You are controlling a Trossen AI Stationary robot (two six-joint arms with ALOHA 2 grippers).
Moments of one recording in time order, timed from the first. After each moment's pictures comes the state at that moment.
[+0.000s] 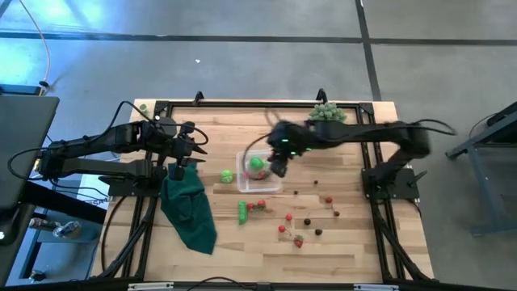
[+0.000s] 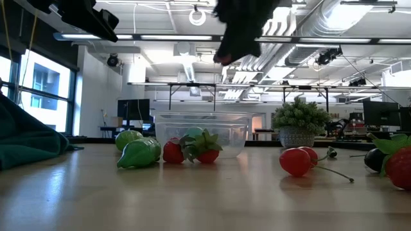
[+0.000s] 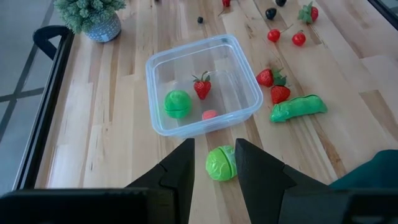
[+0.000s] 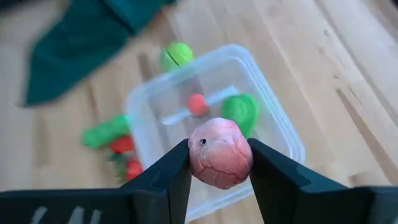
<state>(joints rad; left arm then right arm) 0.33 0.76 0.81 -0.74 0.16 0.36 -0.08 1.68 1.46 -0.72 -0.01 0.27</state>
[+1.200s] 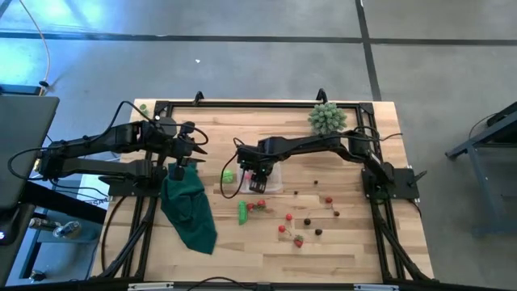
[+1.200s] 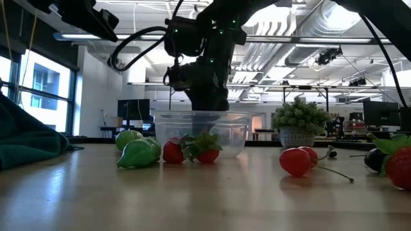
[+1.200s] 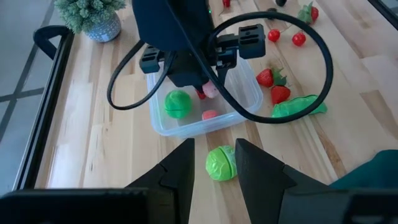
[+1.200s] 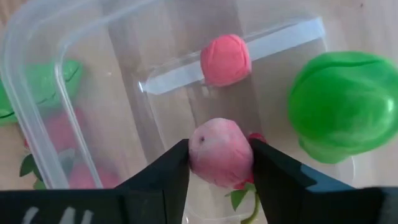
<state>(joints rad) 0.33 0.76 0.81 -0.74 0.16 0.36 -0.06 2.21 1.78 -0.88 -0.12 0.18</state>
